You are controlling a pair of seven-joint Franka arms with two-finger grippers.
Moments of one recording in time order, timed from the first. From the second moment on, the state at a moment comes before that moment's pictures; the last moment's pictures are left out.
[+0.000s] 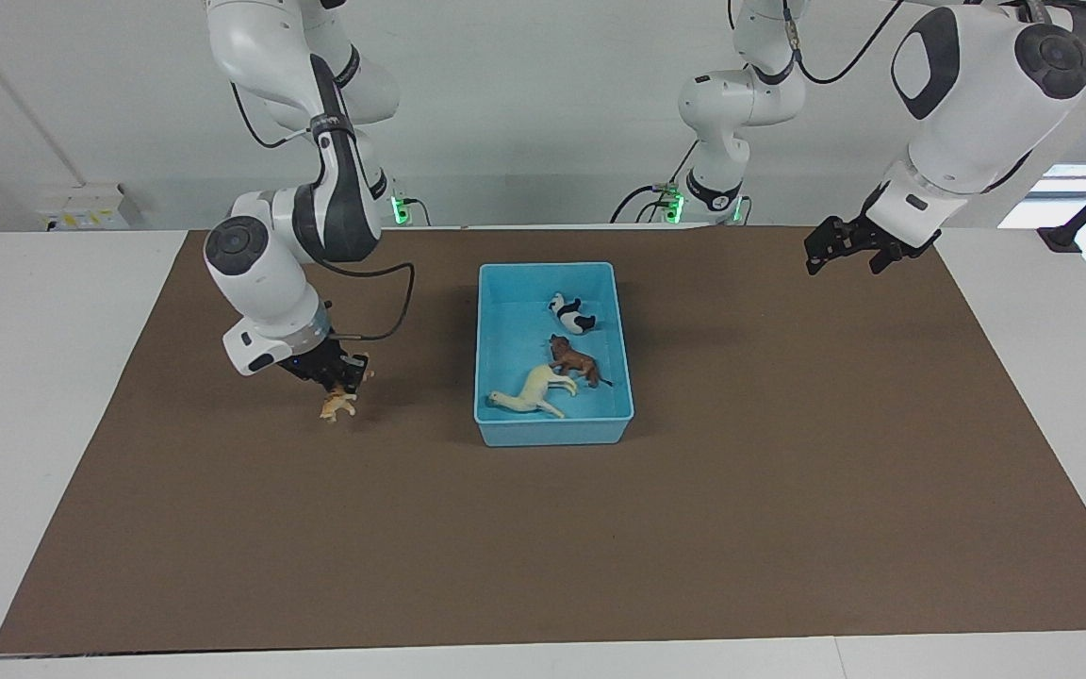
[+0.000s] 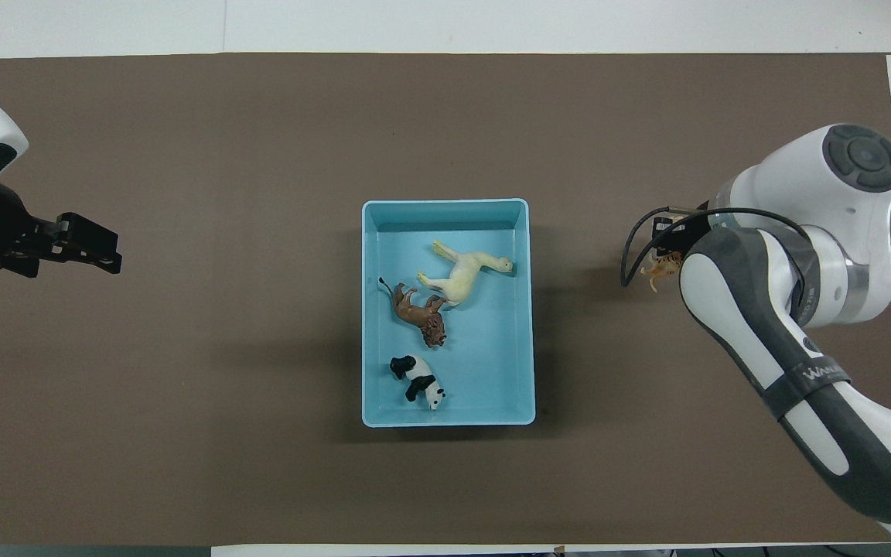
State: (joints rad) left arm 0.03 0.05 -0.11 -1.59 -0.04 1.48 -0.04; right arm 0.15 0.19 -0.04 -1.89 0.08 2.03 0.32
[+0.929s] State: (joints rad) left arm -0.03 0.02 -0.10 -1.60 -0.04 1.57 0.01; right arm 0.59 0.35 -0.03 -1.59 0.03 1.94 0.88
